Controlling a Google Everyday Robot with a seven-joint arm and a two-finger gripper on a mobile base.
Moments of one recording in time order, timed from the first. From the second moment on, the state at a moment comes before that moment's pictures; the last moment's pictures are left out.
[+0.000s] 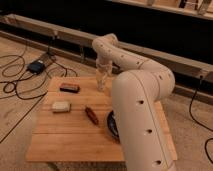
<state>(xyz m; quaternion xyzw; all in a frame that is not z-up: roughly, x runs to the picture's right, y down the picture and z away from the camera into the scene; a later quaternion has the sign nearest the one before) -0.005 -0.077 0.925 -0.26 0.09 0.40 0.87</state>
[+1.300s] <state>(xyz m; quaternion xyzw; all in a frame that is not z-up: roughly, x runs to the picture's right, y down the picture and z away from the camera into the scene) 0.005 -0.065 0.908 -0.29 0.09 0.42 0.85</state>
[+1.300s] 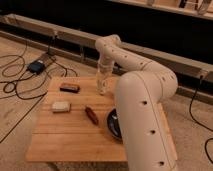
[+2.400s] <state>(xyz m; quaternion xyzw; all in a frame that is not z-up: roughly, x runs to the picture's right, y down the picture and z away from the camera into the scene) 0.025 0.000 0.745 -0.32 0.11 0.42 0.84</state>
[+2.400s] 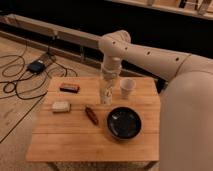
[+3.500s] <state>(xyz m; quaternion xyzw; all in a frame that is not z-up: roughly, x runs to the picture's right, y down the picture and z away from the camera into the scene) 0.095 0.115 0.726 -0.36 0.22 0.47 0.78</state>
